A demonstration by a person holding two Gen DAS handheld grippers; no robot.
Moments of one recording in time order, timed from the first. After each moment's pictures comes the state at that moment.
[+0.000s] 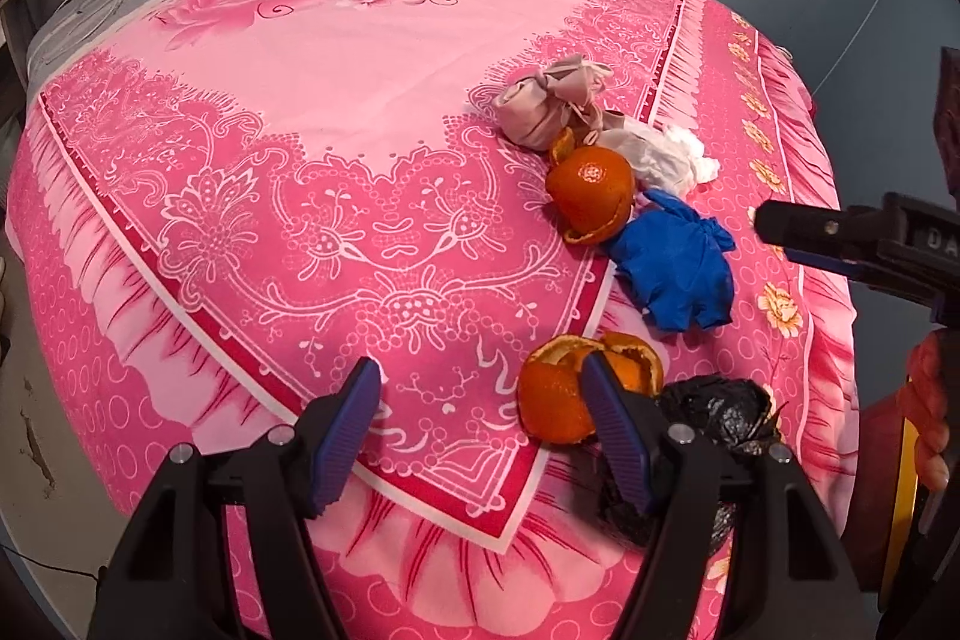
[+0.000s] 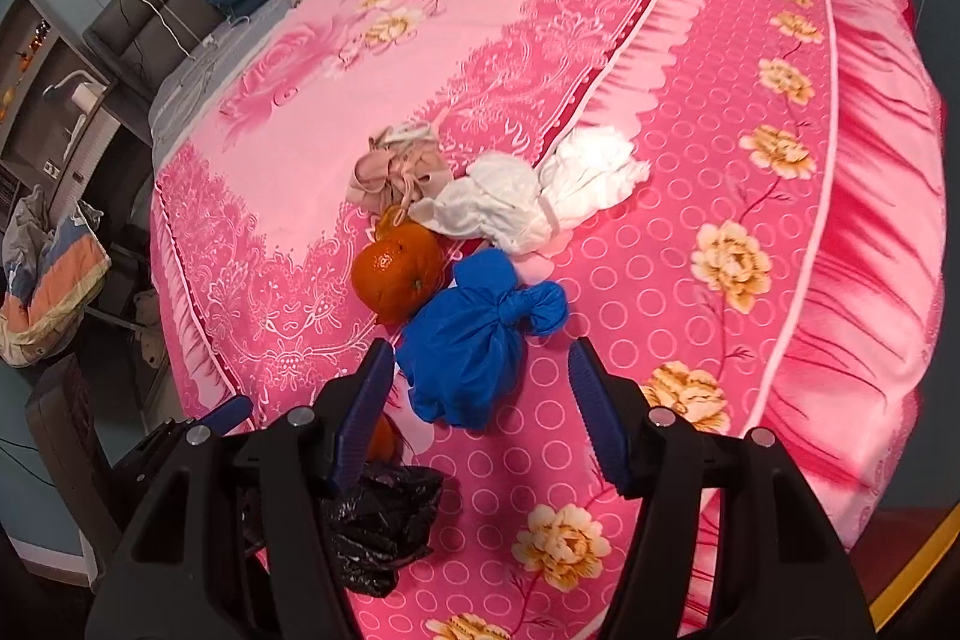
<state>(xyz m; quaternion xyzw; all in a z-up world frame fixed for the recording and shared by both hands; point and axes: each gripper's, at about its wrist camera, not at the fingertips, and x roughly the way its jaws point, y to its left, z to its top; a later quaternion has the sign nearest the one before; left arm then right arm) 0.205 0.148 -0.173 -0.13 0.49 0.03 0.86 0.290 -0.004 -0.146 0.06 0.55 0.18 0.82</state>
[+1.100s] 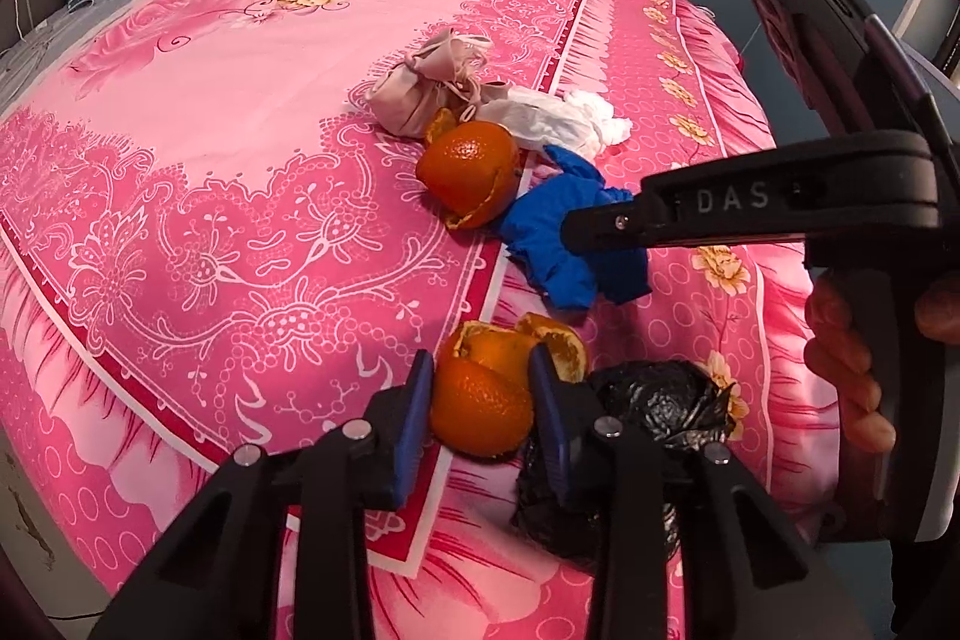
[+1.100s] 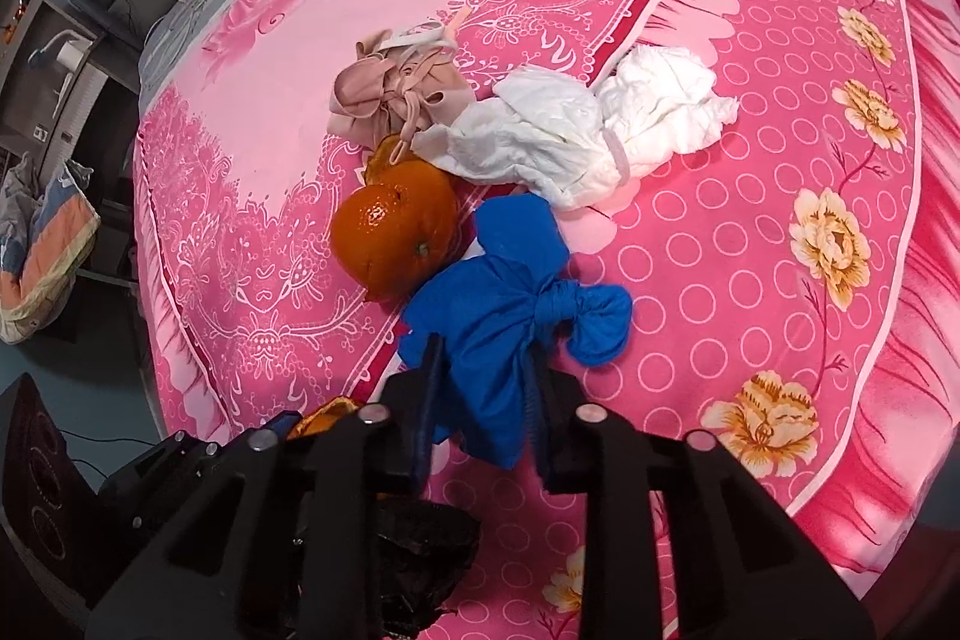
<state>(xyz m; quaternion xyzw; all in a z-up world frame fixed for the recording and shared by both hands) 0.212 0.111 -0.180 -0.10 0.48 -0.06 0.87 0.308 0.030 -0.188 0.03 0.60 0.20 0.78</state>
